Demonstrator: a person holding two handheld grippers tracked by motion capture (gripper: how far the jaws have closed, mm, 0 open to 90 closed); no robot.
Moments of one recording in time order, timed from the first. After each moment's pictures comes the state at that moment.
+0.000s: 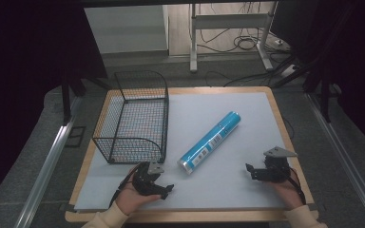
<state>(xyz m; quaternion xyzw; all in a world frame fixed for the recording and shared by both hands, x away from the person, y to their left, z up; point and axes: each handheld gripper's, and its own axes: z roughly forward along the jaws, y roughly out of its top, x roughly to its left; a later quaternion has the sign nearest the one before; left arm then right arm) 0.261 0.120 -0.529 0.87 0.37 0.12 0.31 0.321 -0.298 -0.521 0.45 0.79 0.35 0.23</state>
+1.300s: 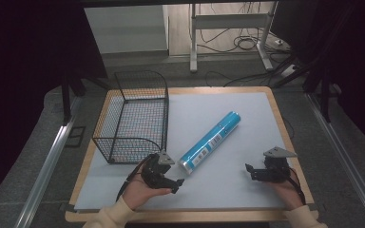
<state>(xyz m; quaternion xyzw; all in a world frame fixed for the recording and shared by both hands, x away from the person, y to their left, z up) 0.270 0.086 -0.485 0.87 0.36 0.10 0.32 0.320 -0.297 -0.521 0.44 0.80 0.35 0.23</state>
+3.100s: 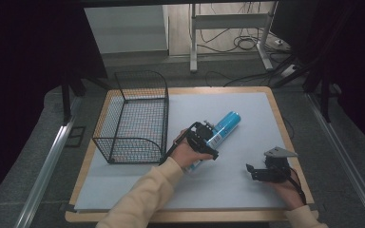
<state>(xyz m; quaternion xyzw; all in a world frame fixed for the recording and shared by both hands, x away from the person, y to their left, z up) 0.385 -0.030 -0.470 0.89 0.38 0.09 0.25 0.320 -0.299 -0.521 0.44 0.80 0.34 0.22</state>
